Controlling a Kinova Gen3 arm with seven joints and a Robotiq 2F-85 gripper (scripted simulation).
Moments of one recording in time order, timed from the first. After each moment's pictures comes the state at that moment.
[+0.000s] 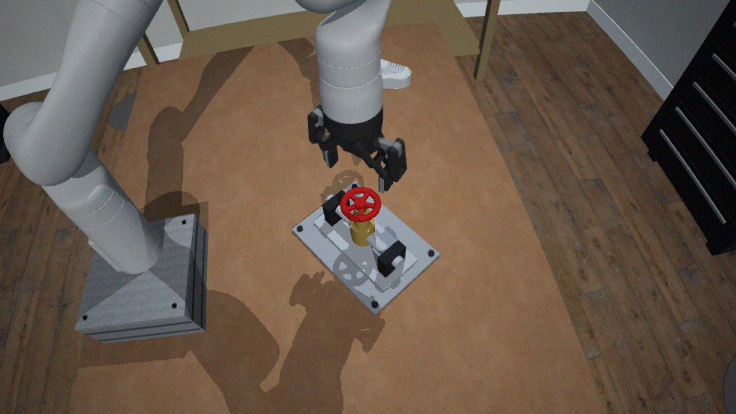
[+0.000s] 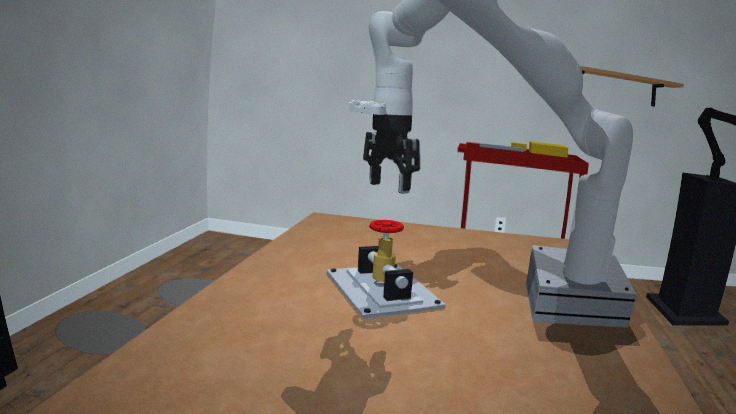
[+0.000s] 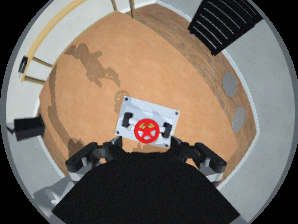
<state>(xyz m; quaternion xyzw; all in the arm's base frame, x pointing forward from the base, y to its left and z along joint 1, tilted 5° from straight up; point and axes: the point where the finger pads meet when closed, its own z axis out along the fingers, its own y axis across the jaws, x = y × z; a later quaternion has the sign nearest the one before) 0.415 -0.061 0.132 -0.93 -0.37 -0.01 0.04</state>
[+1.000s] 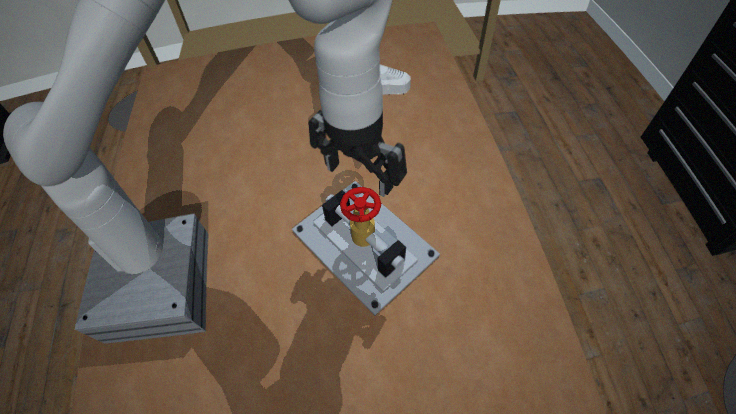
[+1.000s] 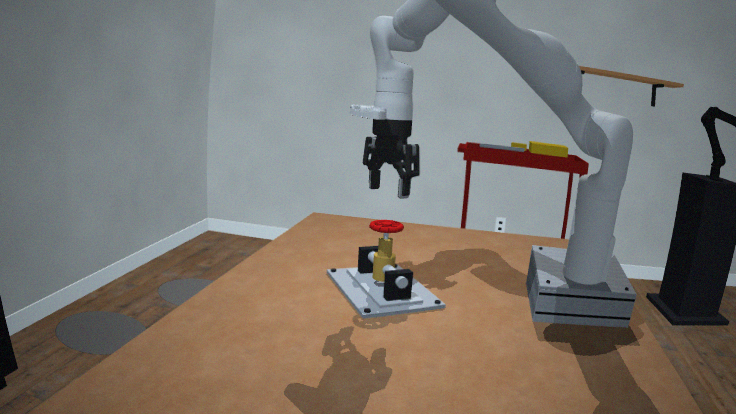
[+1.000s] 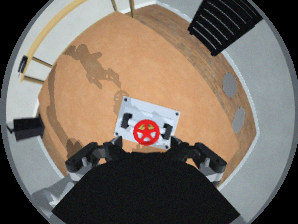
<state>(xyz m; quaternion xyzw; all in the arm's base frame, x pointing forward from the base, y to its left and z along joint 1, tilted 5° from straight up) 0.416 -0.060 0.122 -0.93 -0.37 -0.01 0.04</state>
